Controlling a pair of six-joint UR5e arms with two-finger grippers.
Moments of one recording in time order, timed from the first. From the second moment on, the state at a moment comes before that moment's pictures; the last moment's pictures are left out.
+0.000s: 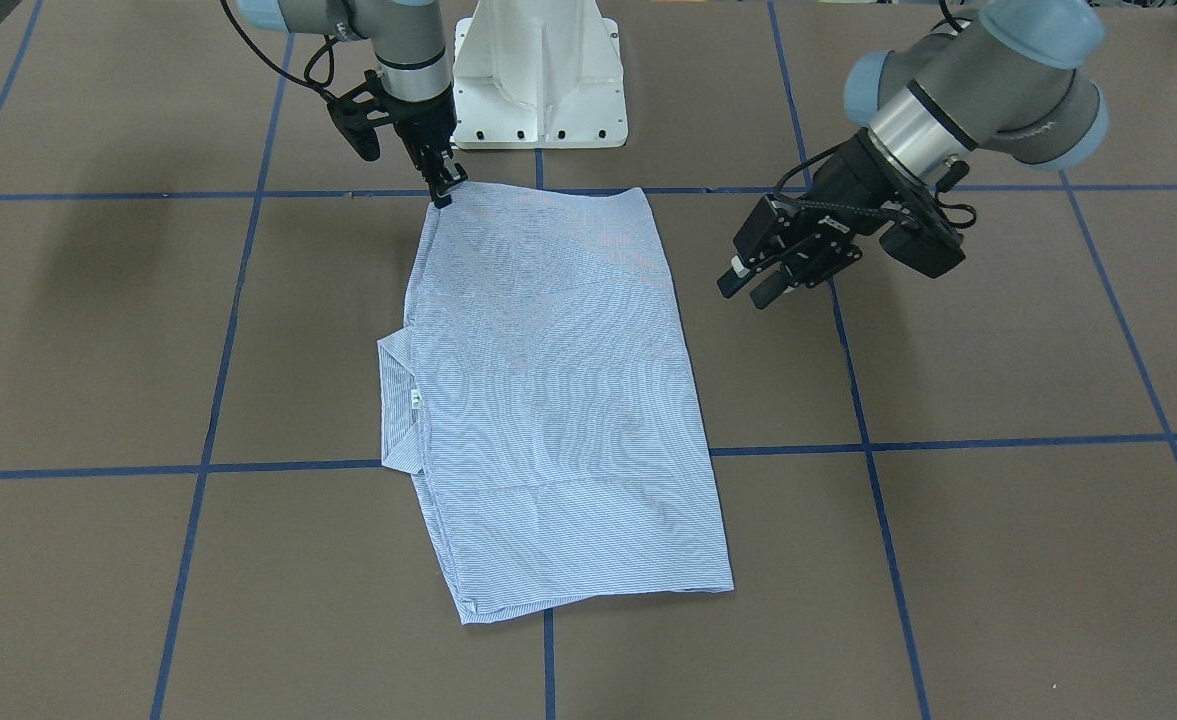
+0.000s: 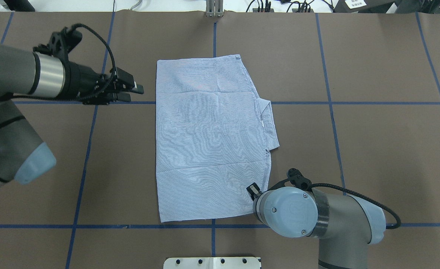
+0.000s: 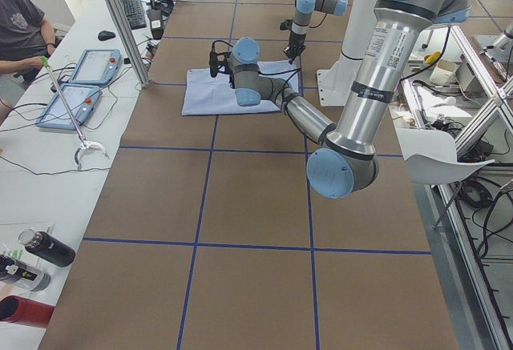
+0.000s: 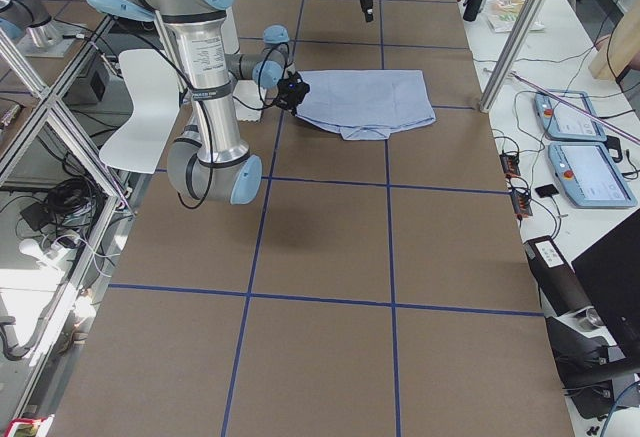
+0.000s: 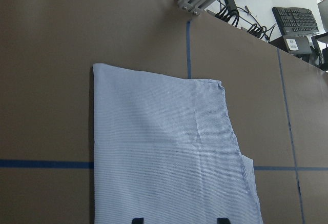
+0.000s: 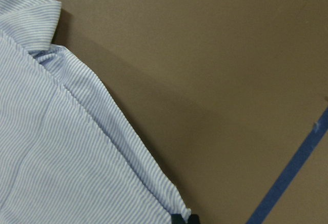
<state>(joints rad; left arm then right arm) -0.78 -1.88 -1.84 -2.41 -2.09 -1.60 0.19 -1.17 2.02 -1.63 1.58 2.41</state>
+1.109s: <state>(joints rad) -0.10 -1.65 -1.97 -2.36 -1.49 -2.21 0.15 -1.18 2.03 -1.64 1.57 2.41</state>
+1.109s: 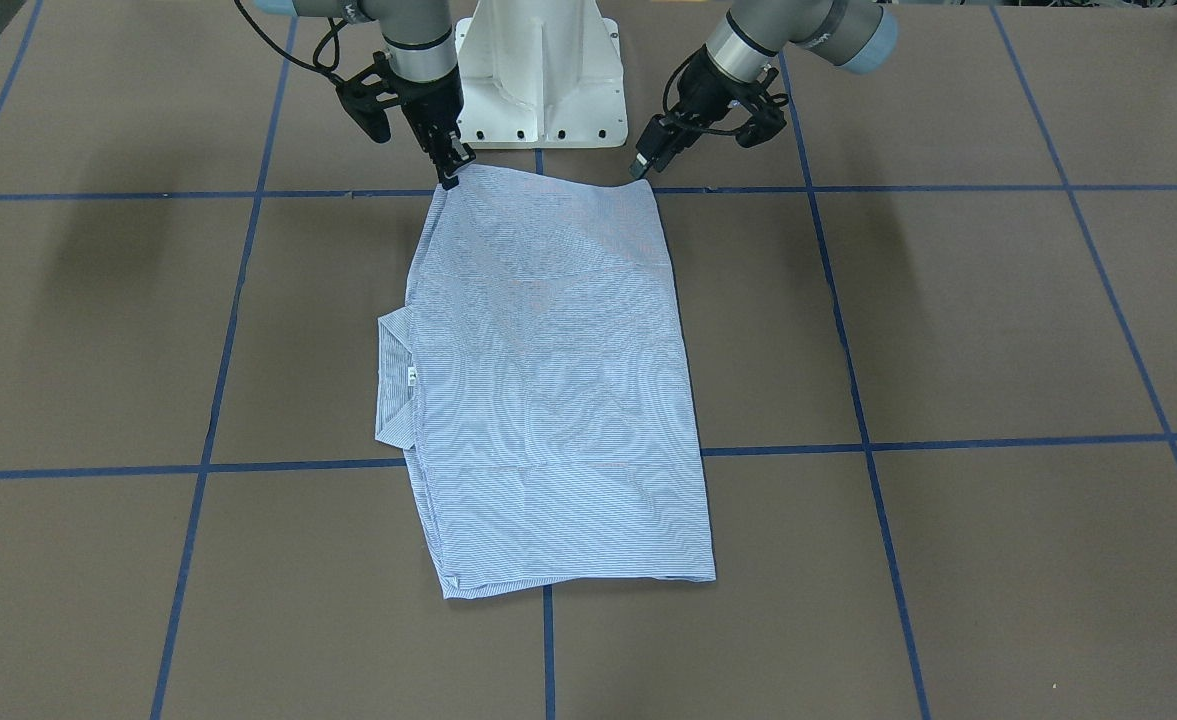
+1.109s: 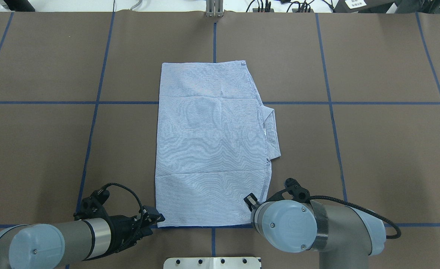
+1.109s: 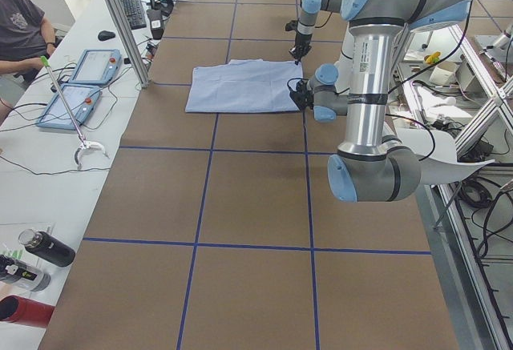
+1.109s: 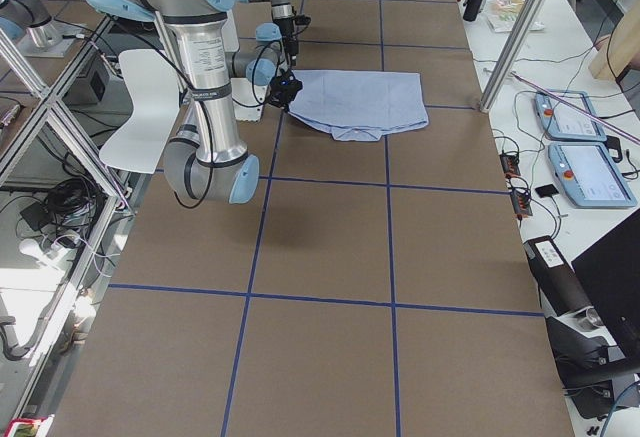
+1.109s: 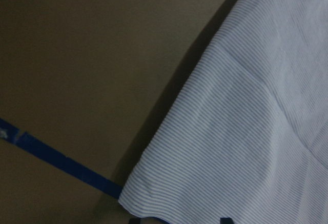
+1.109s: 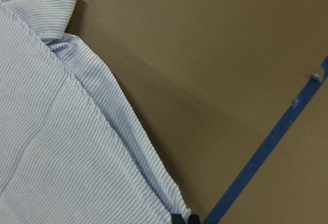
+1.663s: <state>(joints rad) -0.09 -1.69 -1.94 -2.32 -1.49 -2.21 0.15 -1.18 2.03 -1.66 1.57 2.41</state>
